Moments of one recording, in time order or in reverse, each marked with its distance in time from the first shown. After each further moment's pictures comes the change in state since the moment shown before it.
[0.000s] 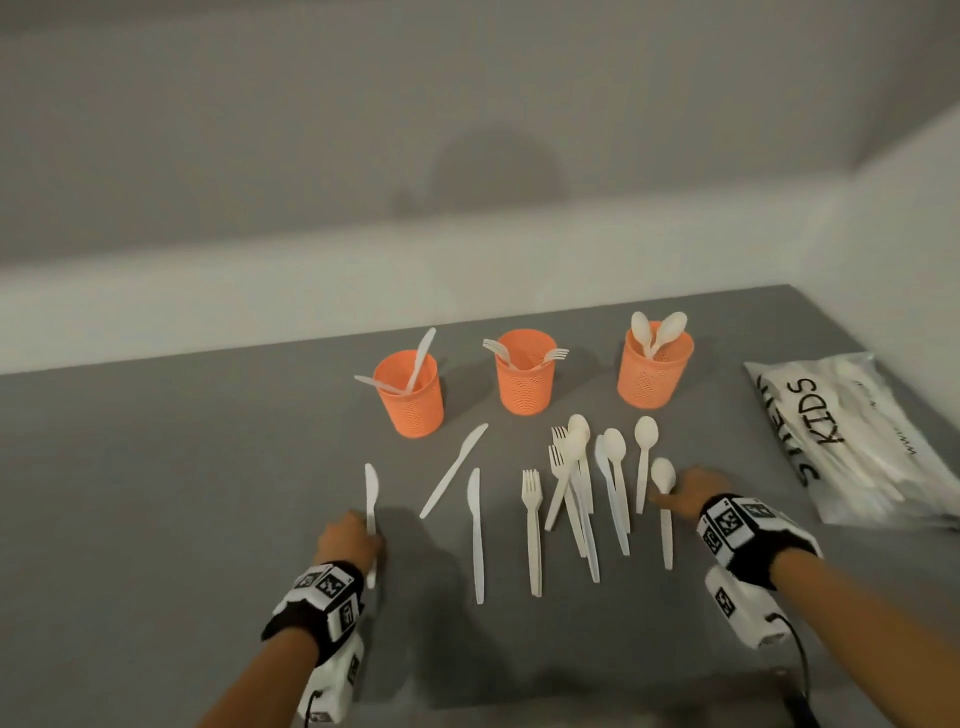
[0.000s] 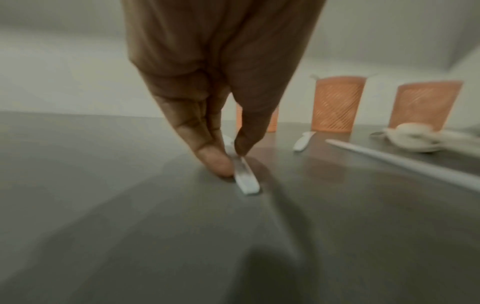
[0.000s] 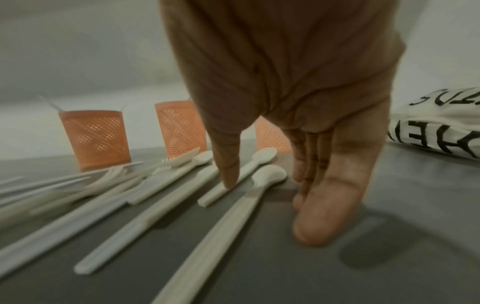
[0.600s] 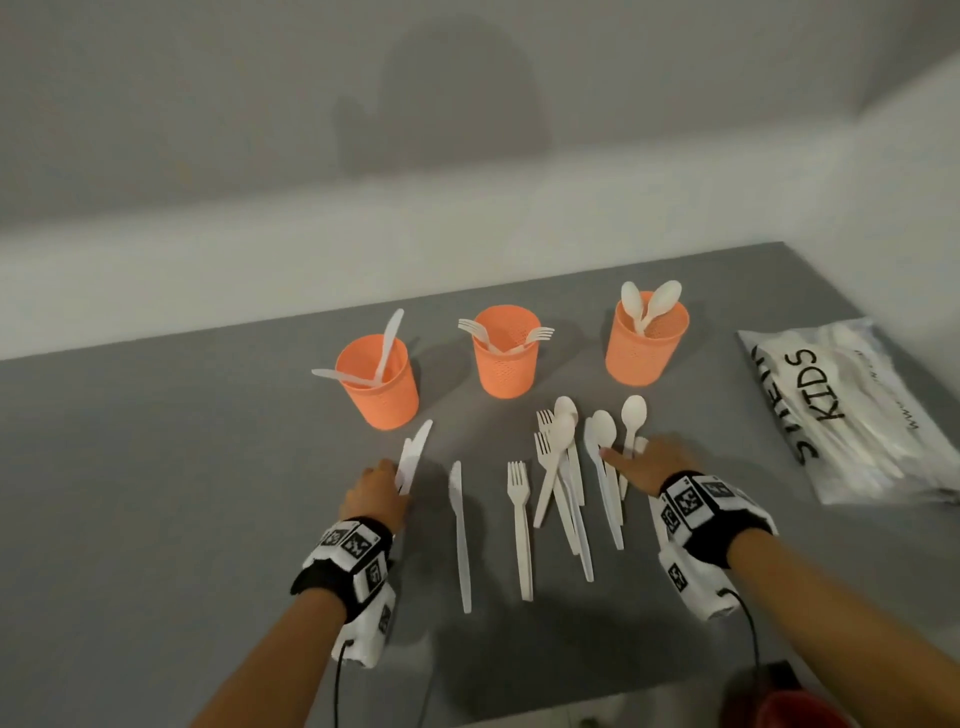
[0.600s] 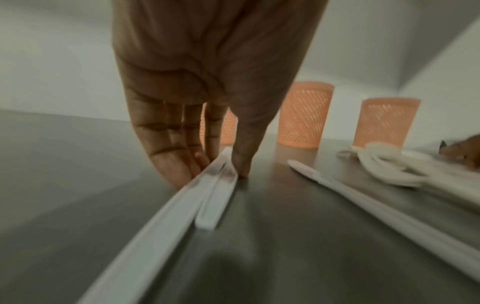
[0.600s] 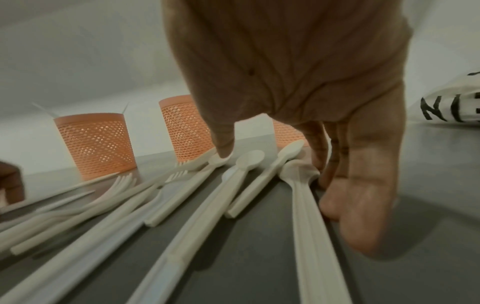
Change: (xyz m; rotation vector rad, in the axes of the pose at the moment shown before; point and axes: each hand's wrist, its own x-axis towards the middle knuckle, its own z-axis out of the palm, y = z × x) left_hand 0.035 0.065 0.003 -0.018 -0.058 0.172; right_hand 0.015 -0.038 0.006 0.166 0.010 0.037
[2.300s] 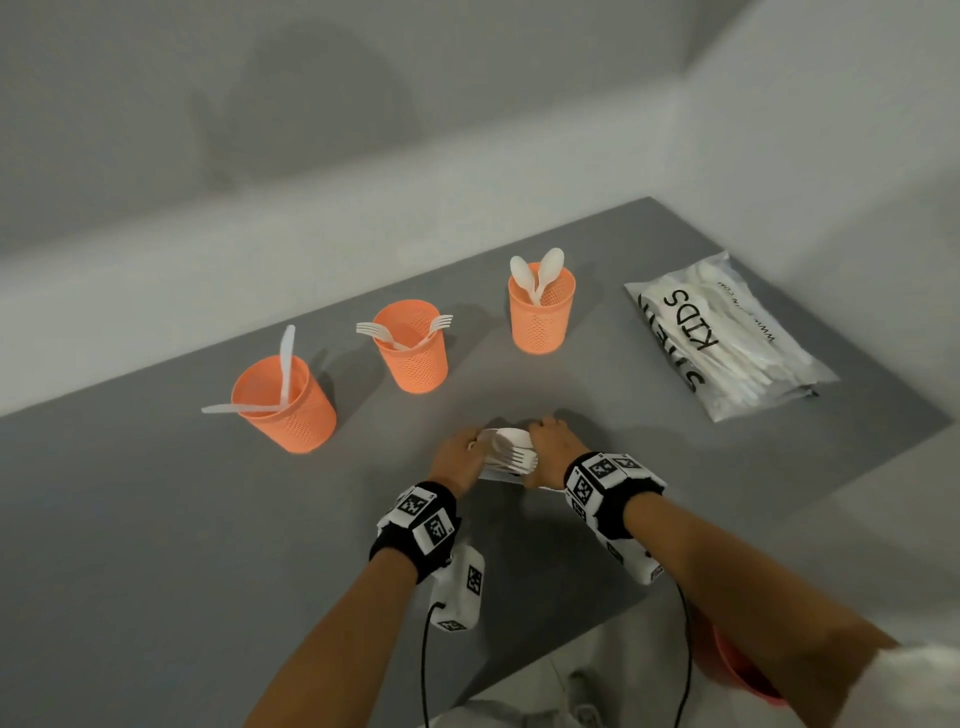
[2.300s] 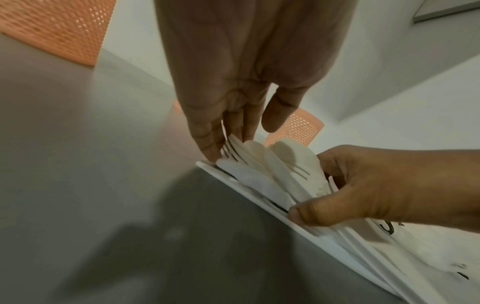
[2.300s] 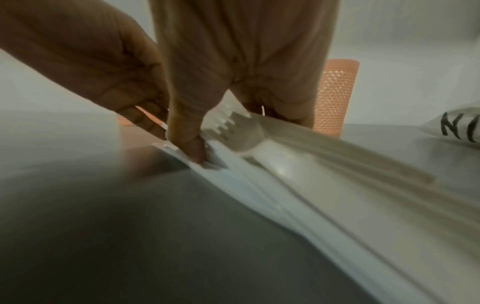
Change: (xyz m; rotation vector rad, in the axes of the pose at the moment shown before) left_hand -0.023 0.151 0.056 -0.447 -0.243 0.399; right_hand -0.028 -0.002 0.023 -0.152 0.018 -0.270
